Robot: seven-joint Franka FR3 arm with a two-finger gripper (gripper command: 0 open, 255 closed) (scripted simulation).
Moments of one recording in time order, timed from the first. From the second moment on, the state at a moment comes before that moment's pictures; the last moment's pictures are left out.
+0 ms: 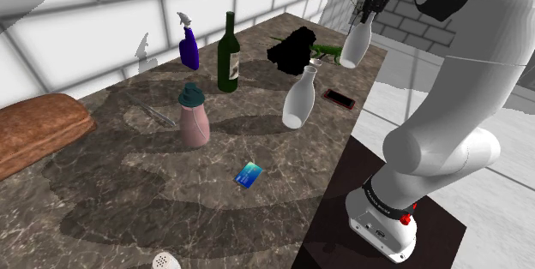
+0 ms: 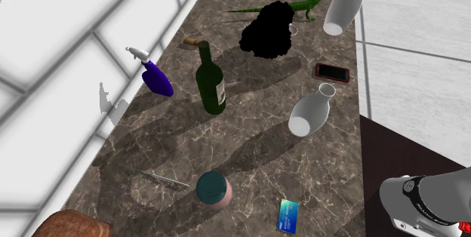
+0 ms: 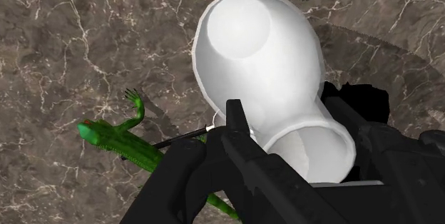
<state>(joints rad) -0.50 0.36 -0.34 -1.33 0.15 1.71 -0.76</state>
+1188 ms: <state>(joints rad) -0.49 0.37 -0.34 -1.57 0.16 1.95 -0.78</state>
